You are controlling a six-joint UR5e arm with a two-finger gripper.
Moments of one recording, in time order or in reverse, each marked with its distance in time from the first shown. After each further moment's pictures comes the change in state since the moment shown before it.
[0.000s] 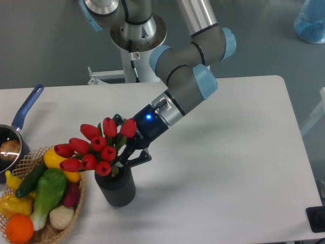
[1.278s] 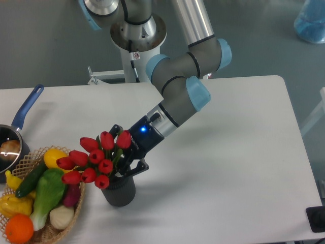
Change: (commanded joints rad) arm -0.032 -0.064 0.005 0.000 0.150 0.049
